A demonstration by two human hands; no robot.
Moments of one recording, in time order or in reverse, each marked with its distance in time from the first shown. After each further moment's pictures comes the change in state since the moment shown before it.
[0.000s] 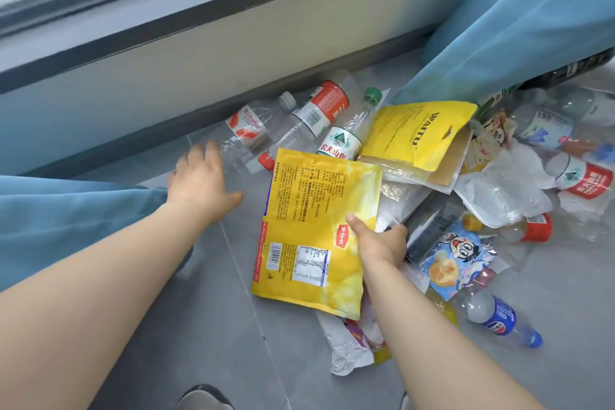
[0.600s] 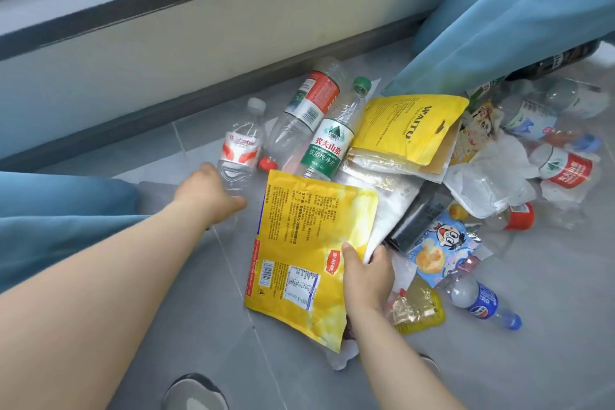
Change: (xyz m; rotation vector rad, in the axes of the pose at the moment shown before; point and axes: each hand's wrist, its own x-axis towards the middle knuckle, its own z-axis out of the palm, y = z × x) left_hand -0.008 0.015 0.020 -0.188 -0.216 -0.183; right_hand -0.027 0.062 -0.008 0.015 0.029 -0.217
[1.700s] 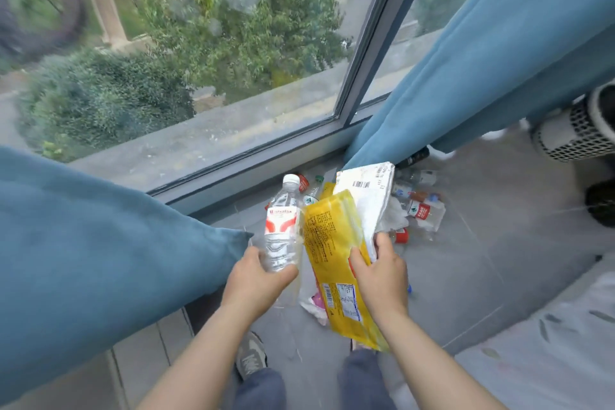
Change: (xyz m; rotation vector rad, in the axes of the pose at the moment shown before) left_hand -0.440 -0.001 -0.241 -0.494 -0.035 0.131; right_hand -0.301 -0.222 -0.284 -0.191 0.039 -0.515
